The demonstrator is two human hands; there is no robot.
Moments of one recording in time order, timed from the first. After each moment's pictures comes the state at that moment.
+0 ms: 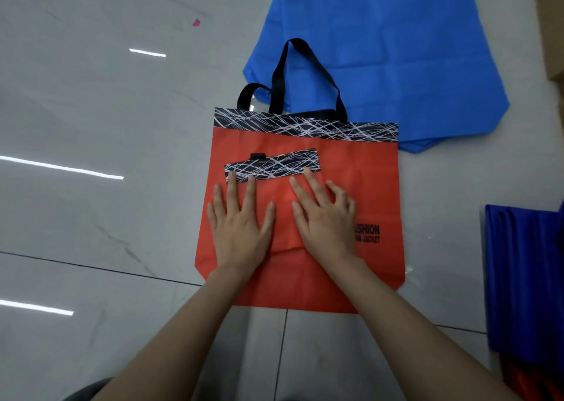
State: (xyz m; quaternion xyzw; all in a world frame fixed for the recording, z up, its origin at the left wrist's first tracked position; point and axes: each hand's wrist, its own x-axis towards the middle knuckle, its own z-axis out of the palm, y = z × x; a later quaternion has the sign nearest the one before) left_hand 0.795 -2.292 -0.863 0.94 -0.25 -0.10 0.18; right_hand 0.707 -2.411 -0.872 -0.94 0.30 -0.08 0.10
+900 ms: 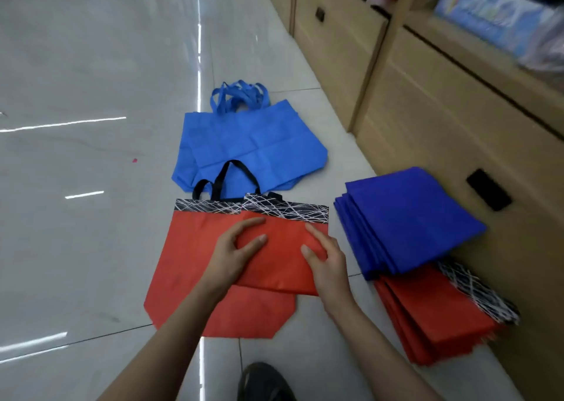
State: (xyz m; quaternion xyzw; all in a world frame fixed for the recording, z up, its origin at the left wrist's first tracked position) left_hand 0.705 -2.303 -0.694 0.67 -0.42 -0.33 0.51; right_hand 0.537 -2.365 -0.702 -0.60 0.46 -0.35 0.55
